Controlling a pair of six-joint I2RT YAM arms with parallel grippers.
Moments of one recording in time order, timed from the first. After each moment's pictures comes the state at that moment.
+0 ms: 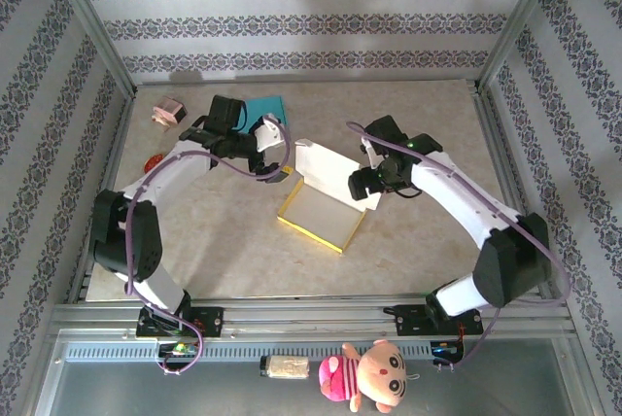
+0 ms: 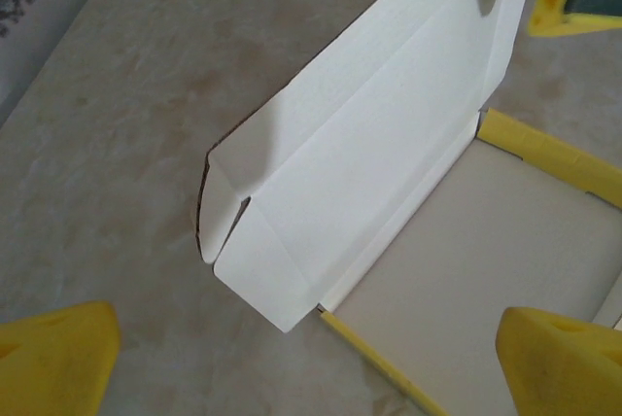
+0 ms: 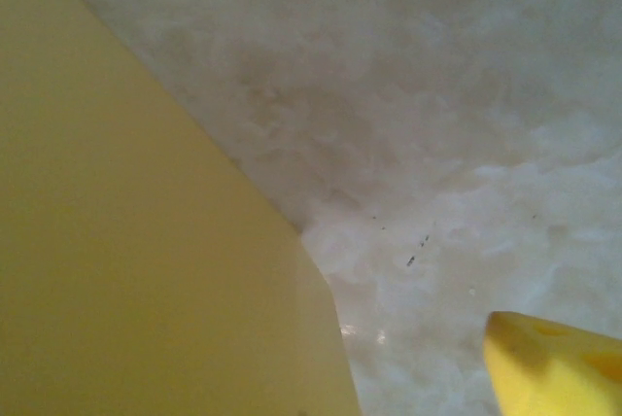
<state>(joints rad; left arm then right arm) -0.28 1.66 1.29 -0.45 0.75 0.86 0.44 1.49 1.22 -1.00 0.00 0.18</state>
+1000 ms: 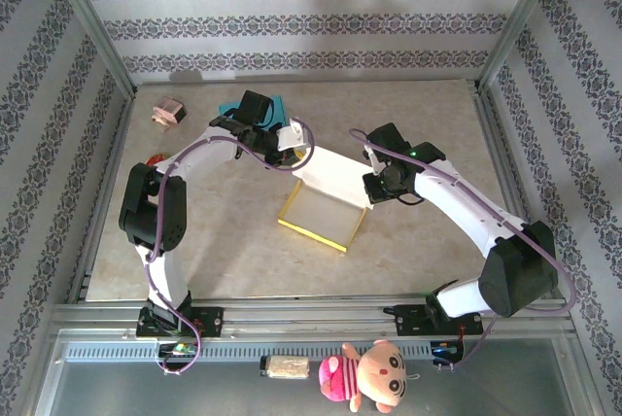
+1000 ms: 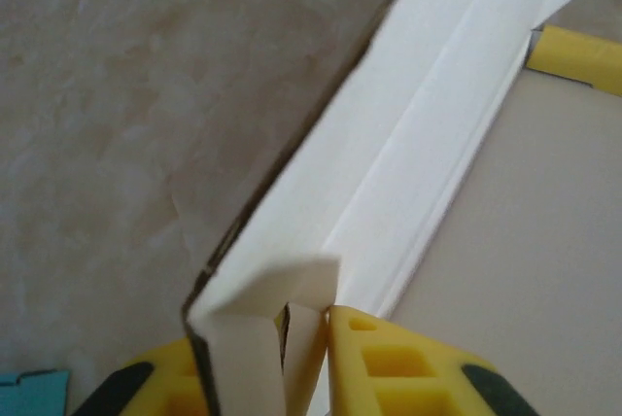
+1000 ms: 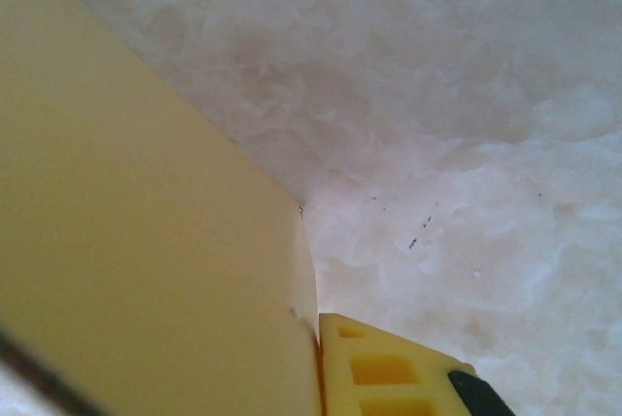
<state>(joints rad) -0.37 1.88 1.47 -0.54 0.59 0.91 0.46 1.42 1.15 -0.97 0.01 0.21</state>
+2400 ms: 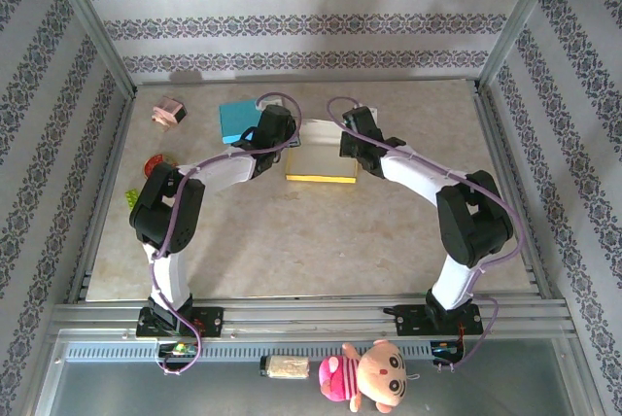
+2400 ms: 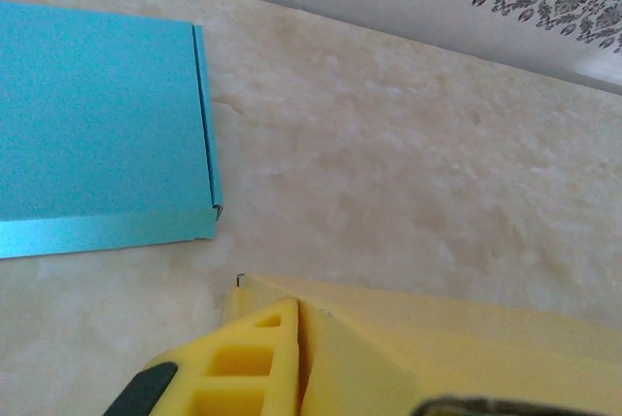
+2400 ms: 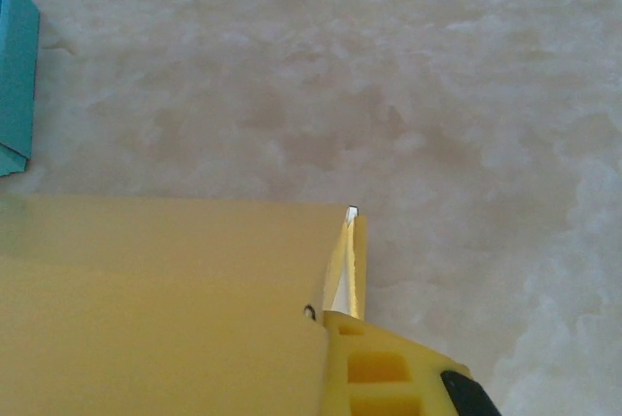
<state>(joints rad) -0.49 1.91 1.29 0.05 -0.20 -0.58 0.47 1.76 1.20 -0.21 0.28 0.43</state>
